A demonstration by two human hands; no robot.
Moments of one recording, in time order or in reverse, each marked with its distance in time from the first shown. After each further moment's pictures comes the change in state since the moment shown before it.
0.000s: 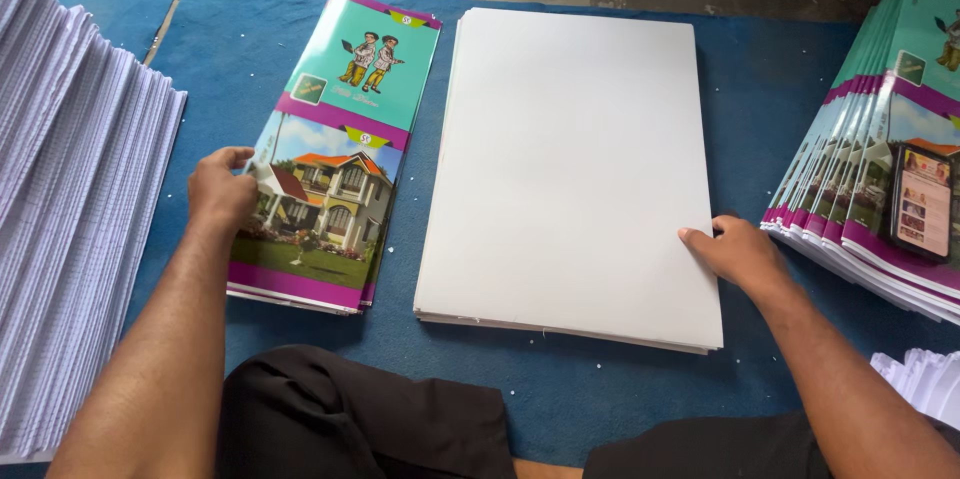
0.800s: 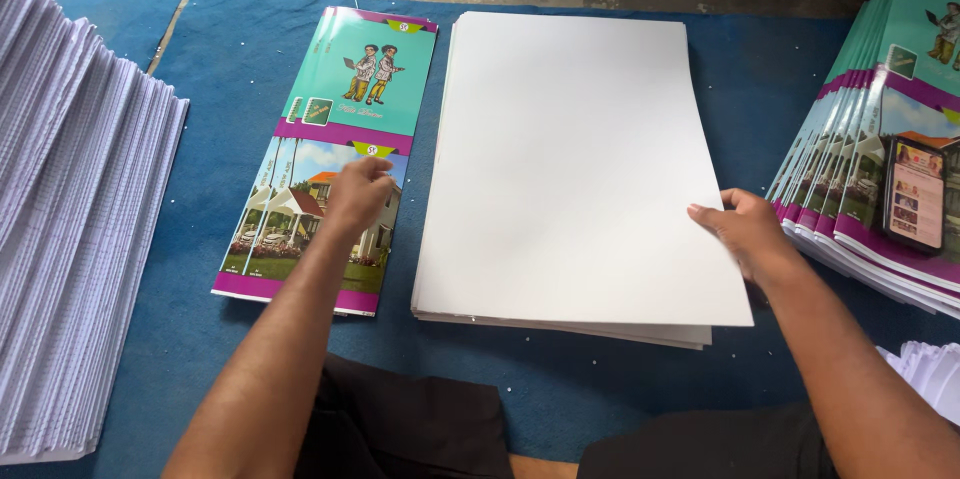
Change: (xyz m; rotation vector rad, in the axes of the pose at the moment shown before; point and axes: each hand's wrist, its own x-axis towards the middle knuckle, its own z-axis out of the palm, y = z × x) left_hand -0.058 0.080 0.117 -0.100 -0.311 0.241; right_hand -0.013 -0.016 -0.029 0.834 -0.062 -0.033
